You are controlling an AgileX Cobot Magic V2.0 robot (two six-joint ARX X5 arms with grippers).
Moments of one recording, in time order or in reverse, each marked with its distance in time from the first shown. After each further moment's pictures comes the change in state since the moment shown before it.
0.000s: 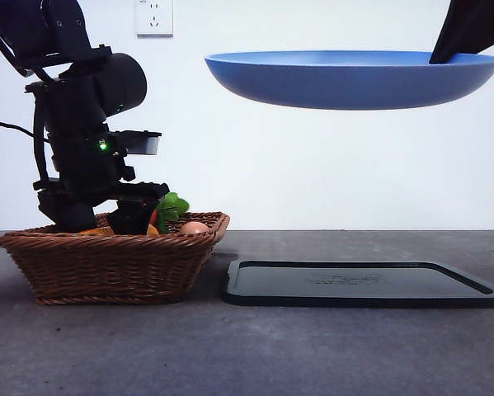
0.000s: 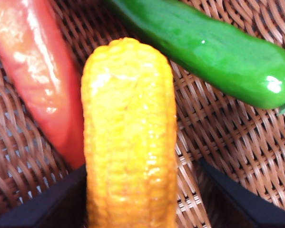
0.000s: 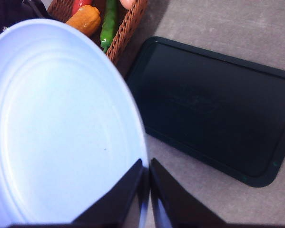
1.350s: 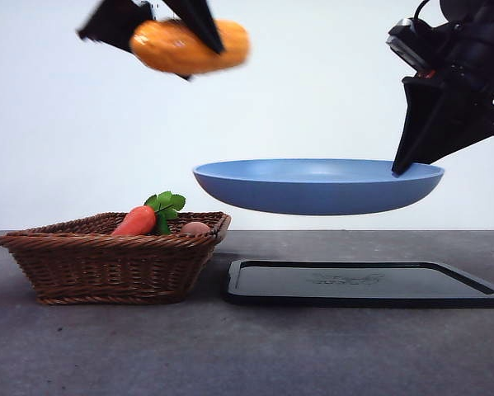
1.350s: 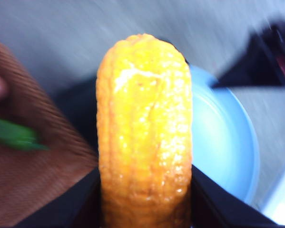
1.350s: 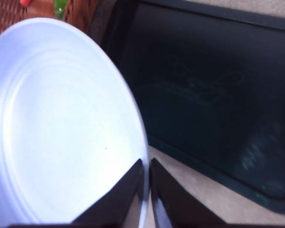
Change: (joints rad) left arm -0.222 -0.391 0.120 -0.218 0.370 -0.164; right arm -0.019 0.343 0.002 0.122 -0.069 0.027
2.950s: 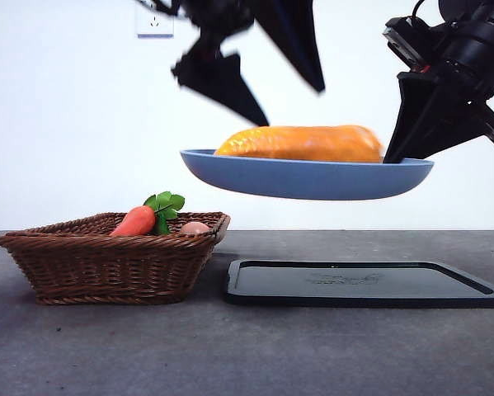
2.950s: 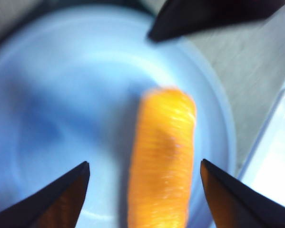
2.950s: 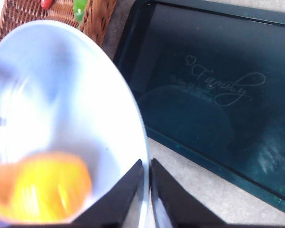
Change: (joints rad) left arm -0.180 0.230 0.193 -0.145 -0.011 0.078; right arm 0.000 0.003 0.000 0.002 -0.056 0.010
